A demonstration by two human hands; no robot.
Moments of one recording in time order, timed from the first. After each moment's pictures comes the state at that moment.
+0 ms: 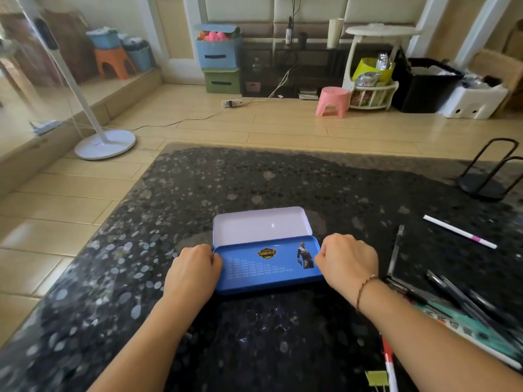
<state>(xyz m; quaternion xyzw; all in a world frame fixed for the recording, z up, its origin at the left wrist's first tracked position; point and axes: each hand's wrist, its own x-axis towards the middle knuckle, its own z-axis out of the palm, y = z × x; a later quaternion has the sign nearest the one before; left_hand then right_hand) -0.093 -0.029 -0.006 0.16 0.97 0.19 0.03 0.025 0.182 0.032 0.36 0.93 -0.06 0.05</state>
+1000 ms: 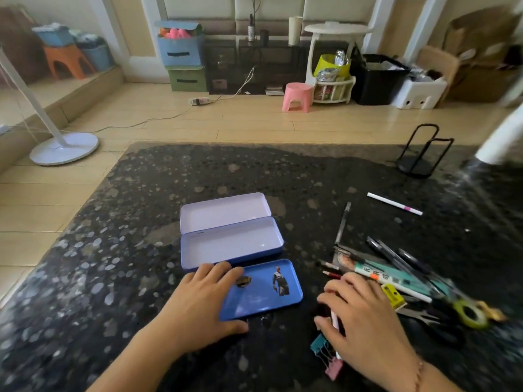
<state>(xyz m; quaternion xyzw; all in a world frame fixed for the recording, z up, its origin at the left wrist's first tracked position) 0.002 -0.037 0.016 0.49 0.86 0.01 0.11 0.206 0.165 0.004 0.16 0.98 0.00 -0.10</state>
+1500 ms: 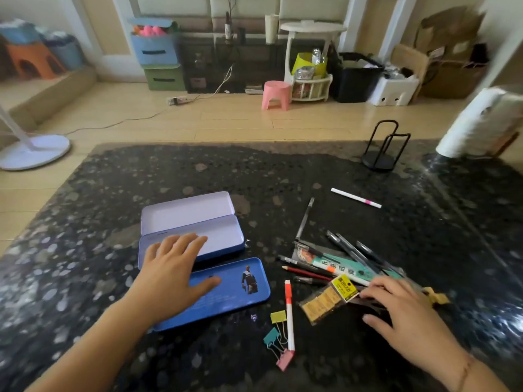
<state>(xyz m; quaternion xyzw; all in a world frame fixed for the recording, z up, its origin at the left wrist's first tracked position) -0.006 0.001 0.012 0.47 0.88 0.05 -0.01 0.301 0.262 0.007 0.27 0.96 -0.10 0.03</state>
